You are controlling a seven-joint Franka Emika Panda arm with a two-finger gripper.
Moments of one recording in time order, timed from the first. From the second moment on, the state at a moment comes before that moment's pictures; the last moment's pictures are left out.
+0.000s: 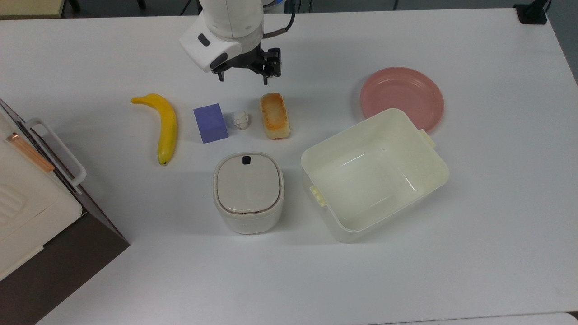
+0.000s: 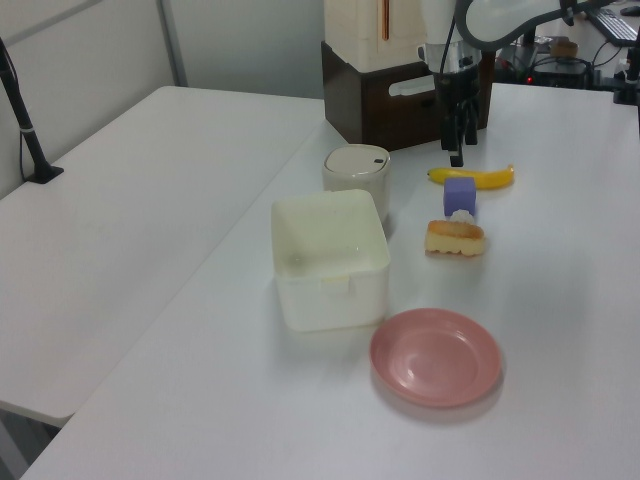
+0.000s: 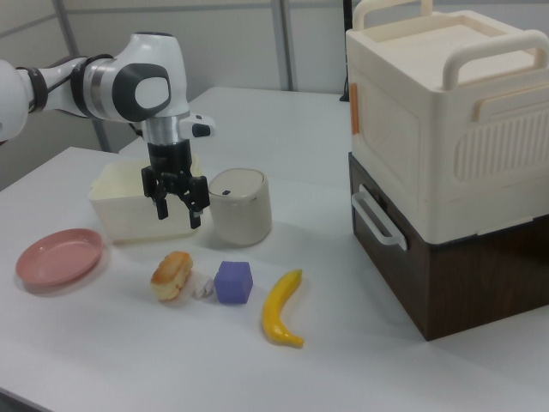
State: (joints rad) arm 0.16 0.18 -0.15 -1.71 0.00 1.73 0.06
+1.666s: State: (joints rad) arm 0.16 0.42 -0.15 -1.54 0.01 2.32 0.13
